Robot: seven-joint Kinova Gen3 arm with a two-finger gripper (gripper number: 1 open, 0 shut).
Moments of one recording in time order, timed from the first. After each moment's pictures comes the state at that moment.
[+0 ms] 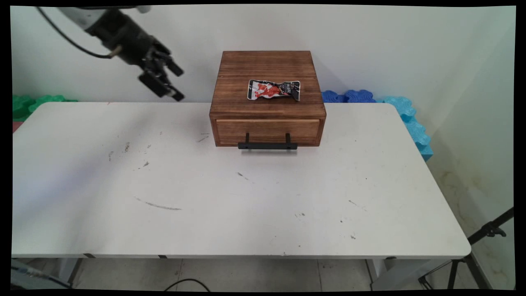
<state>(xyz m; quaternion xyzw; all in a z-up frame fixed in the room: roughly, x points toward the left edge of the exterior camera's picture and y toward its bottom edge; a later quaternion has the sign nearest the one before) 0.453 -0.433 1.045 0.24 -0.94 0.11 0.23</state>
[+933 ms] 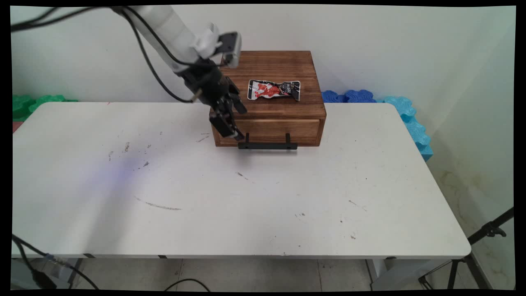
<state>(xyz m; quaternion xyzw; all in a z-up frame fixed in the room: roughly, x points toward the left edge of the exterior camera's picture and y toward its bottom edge) 0.313 -0.473 0.967 0.14 -0.96 0.07 0.21</state>
